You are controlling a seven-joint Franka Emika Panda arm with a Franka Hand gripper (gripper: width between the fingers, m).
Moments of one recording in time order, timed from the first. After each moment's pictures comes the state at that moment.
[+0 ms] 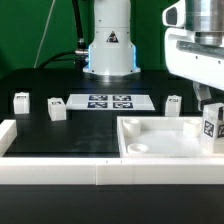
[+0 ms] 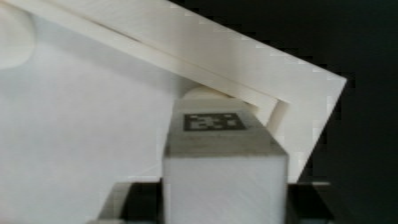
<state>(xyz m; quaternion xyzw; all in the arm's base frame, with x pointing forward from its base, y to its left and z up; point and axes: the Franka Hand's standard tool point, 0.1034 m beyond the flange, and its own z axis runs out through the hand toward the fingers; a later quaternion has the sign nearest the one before) 0.624 0.115 0.082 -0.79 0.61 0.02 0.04</state>
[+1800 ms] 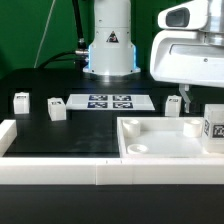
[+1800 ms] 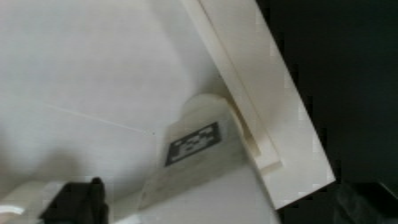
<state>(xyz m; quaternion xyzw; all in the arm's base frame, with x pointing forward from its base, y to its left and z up) 0.620 0.122 0.080 -0.98 0.19 0.02 0.02</state>
